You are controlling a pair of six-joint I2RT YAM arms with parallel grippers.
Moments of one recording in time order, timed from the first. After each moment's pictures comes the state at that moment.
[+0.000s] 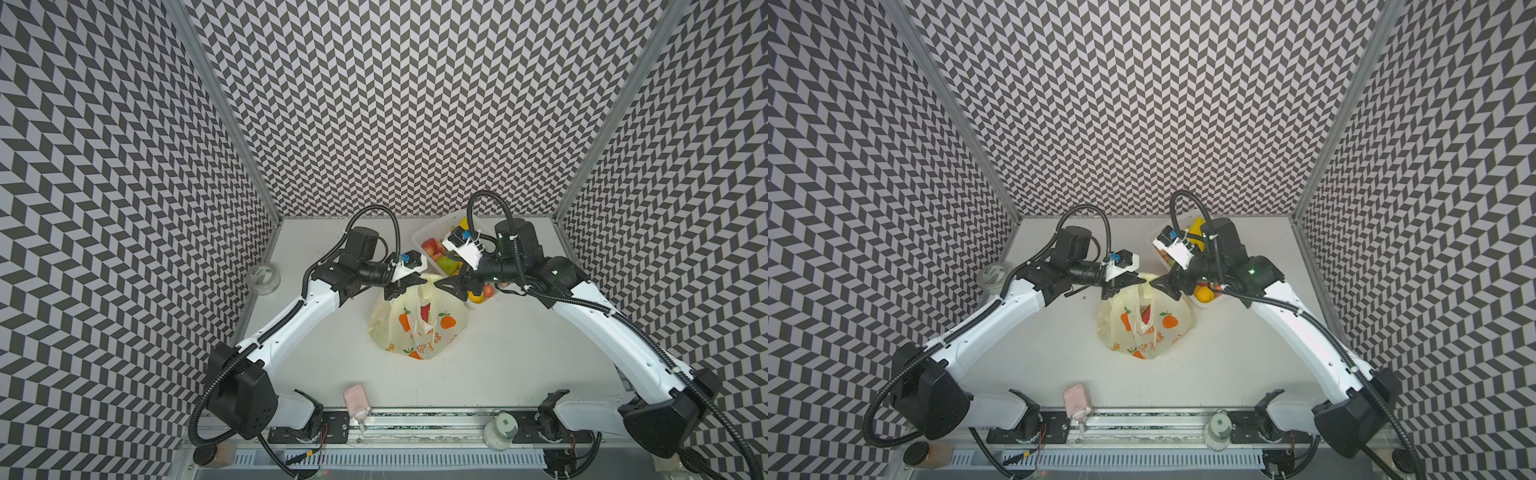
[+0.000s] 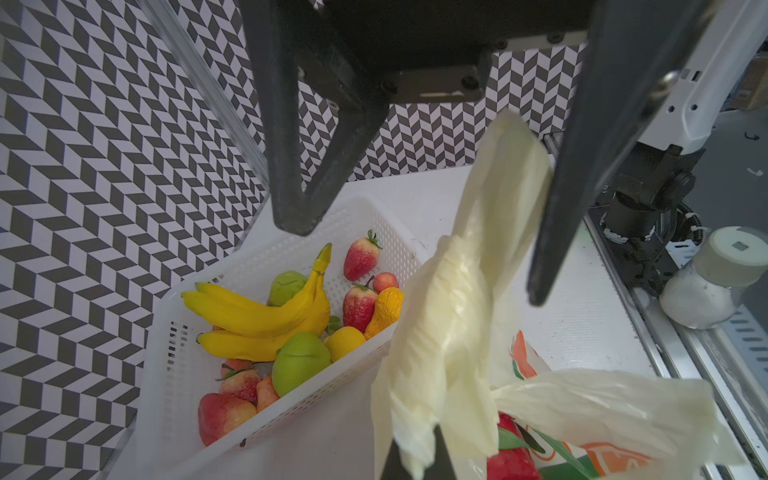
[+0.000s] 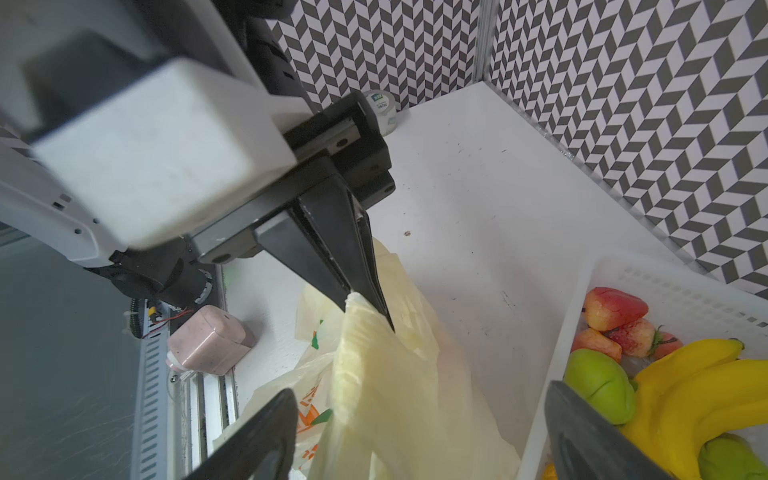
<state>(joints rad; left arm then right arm) -0.51 1.40 1.20 -0.41 0.83 0.72 0.56 1.32 1.37 -0.67 -0.50 -0.28</state>
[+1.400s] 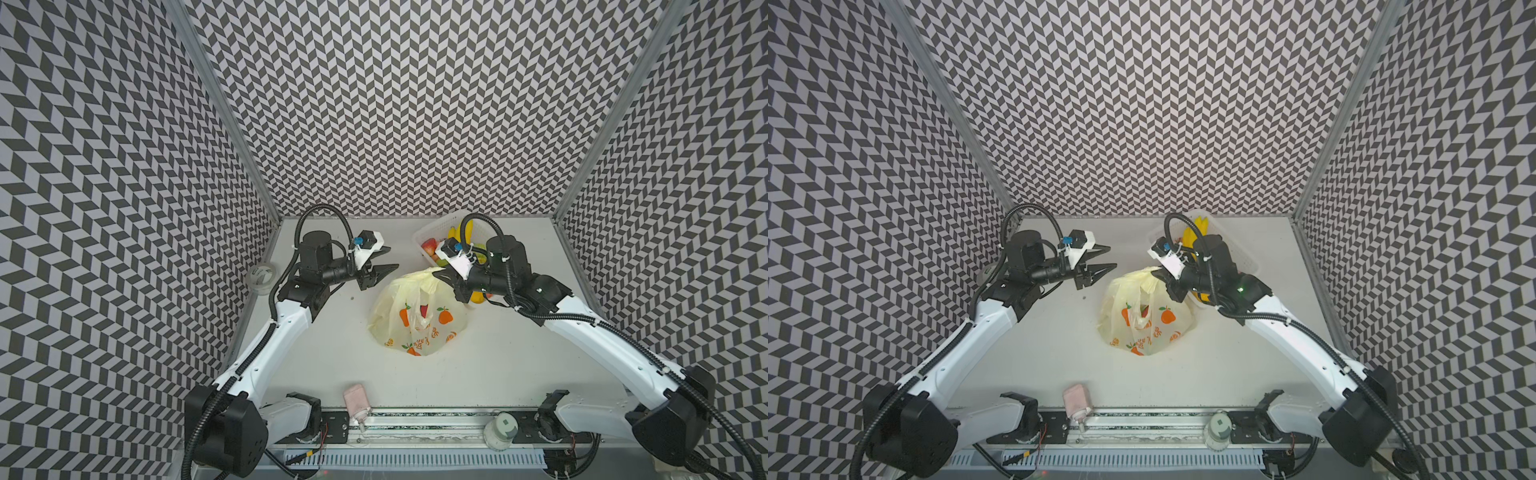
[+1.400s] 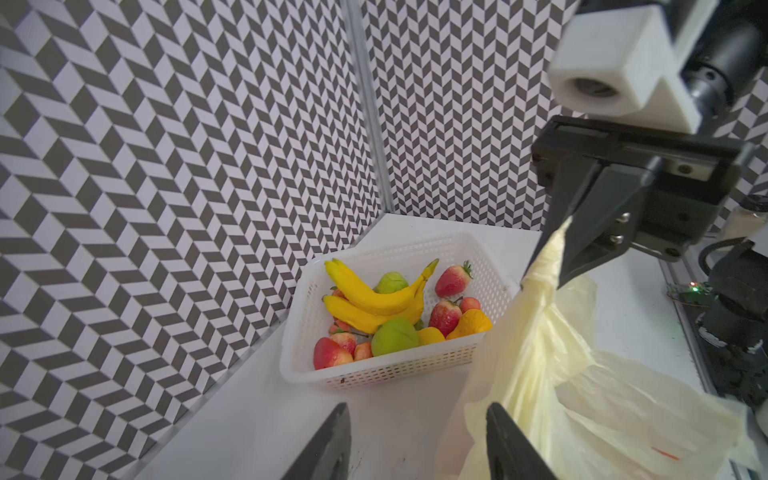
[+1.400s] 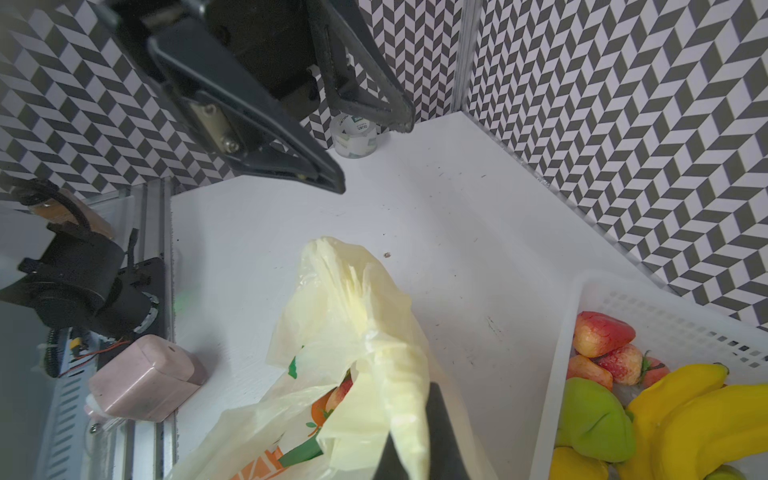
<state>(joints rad) -0.25 1.22 0.98 -0.03 0.86 0.34 0.64 1.24 1.11 -0.32 -0.38 -0.24</state>
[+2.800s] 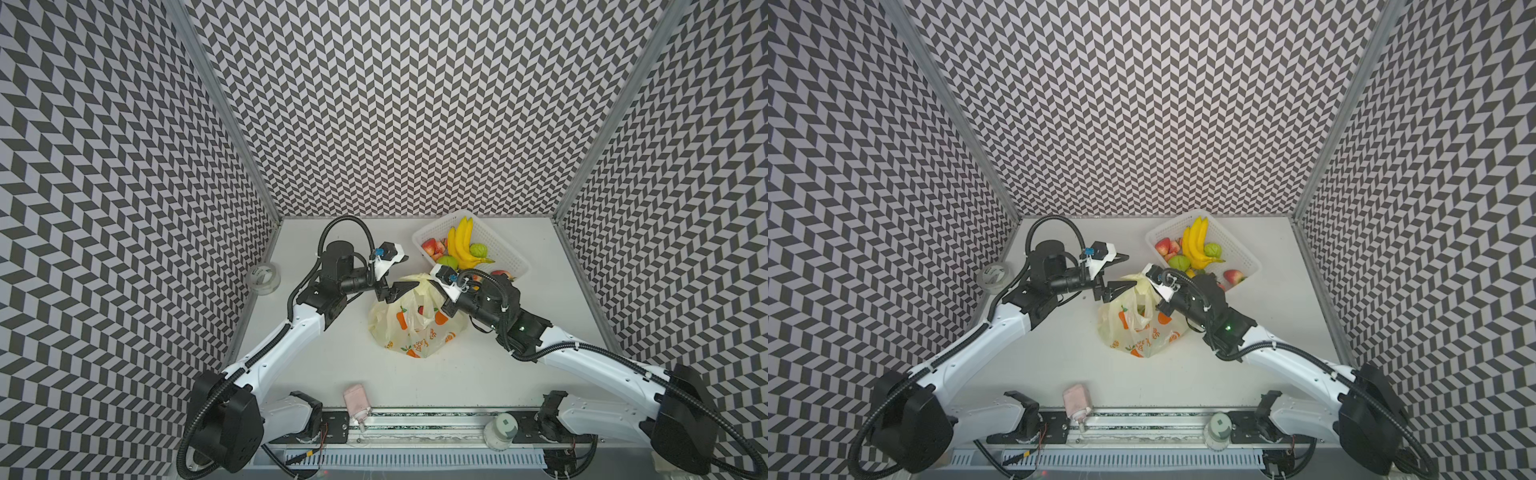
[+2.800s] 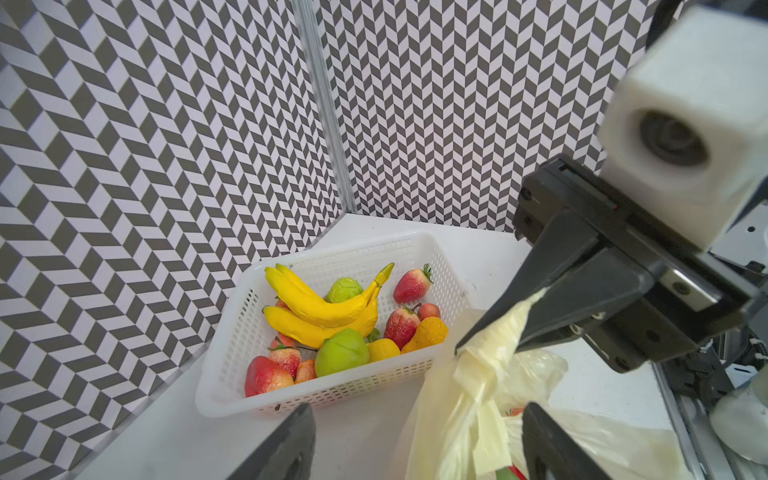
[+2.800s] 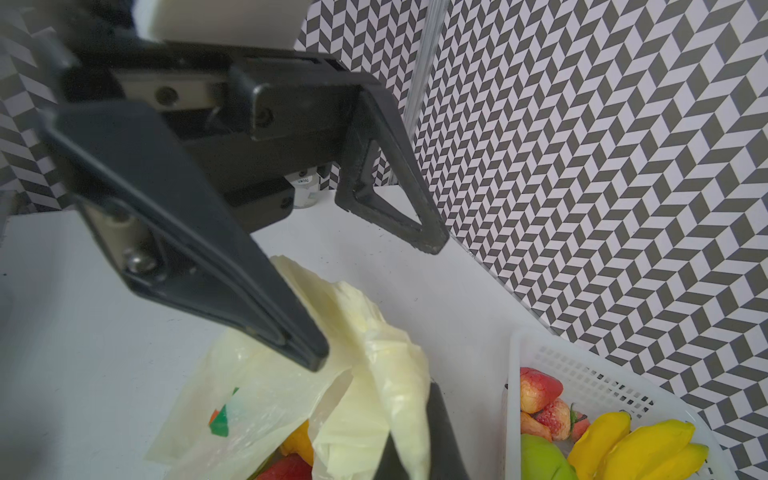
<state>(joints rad) -0.43 1.25 0.93 0.05 0.79 0.31 0.81 1.17 0.76 0.26 -0.05 -0.31</state>
